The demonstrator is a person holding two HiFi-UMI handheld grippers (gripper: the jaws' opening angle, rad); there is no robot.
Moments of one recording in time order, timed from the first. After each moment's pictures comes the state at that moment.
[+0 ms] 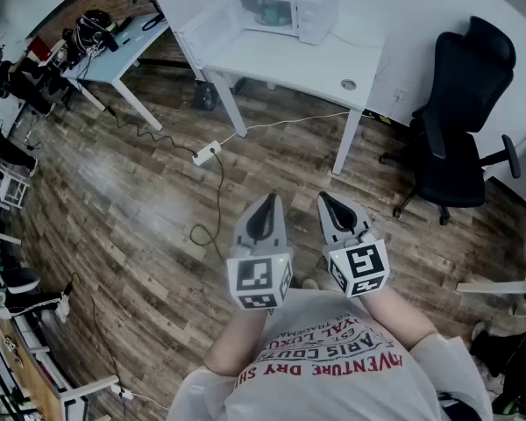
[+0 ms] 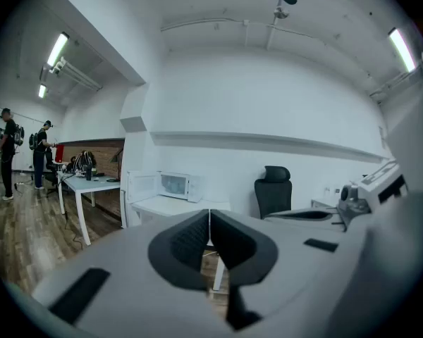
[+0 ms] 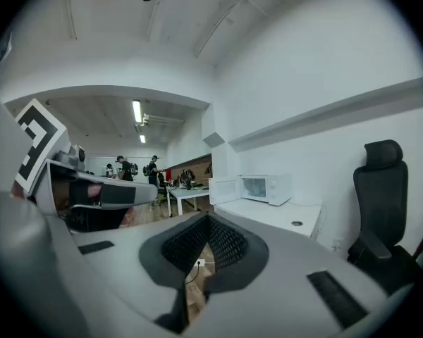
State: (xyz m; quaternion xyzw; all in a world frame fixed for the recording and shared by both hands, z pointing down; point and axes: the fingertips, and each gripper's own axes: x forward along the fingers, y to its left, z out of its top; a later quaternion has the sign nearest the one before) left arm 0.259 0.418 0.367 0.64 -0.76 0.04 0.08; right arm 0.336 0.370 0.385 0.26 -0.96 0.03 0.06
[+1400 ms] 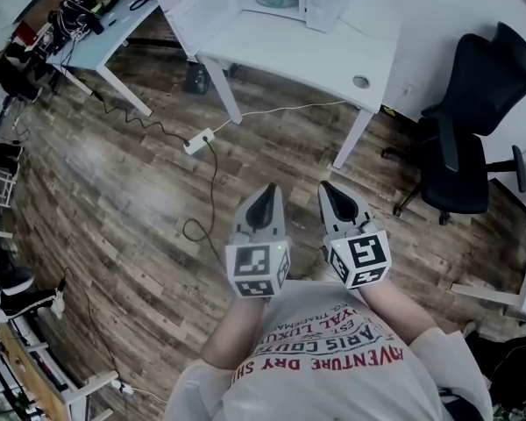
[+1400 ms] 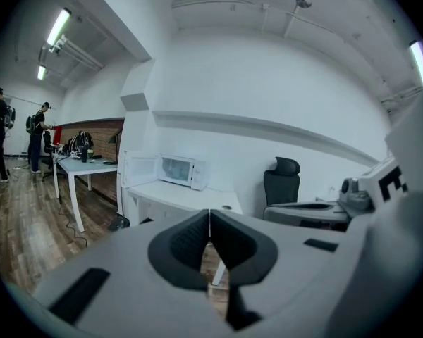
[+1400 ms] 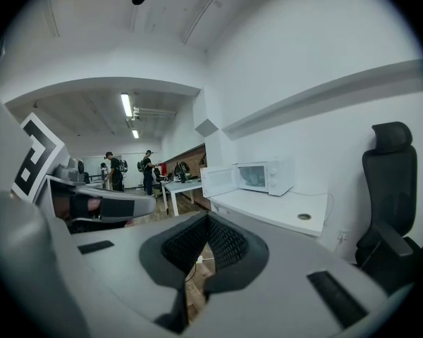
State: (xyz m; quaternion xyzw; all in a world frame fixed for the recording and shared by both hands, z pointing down) left arm 0.185 0.331 0.421 0.65 -0.75 0.04 0.14; right arm 0.265 0.282 0.423 0.27 -0.96 0.06 0.08
